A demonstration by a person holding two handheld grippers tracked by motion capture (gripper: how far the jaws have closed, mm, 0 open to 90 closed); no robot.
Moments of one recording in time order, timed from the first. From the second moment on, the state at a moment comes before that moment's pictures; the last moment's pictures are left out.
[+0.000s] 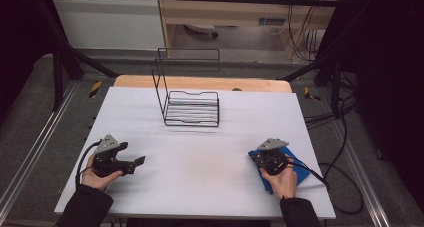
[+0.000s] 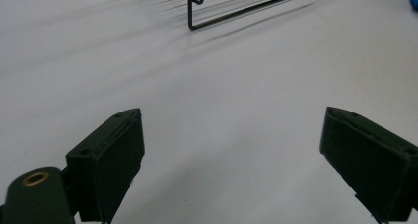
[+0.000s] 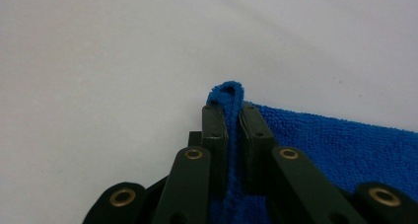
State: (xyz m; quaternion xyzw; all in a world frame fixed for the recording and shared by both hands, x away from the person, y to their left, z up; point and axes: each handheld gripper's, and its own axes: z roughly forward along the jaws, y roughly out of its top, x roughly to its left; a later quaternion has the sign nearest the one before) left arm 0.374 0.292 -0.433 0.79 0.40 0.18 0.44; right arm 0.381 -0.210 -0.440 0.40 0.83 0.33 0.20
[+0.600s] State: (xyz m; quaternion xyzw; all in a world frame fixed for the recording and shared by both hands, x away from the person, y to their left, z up) left arm 0.374 0.291 -0.434 0.79 0.40 0.18 0.43; right arm 0.376 -0.193 -0.420 0.40 0.81 0.40 0.15
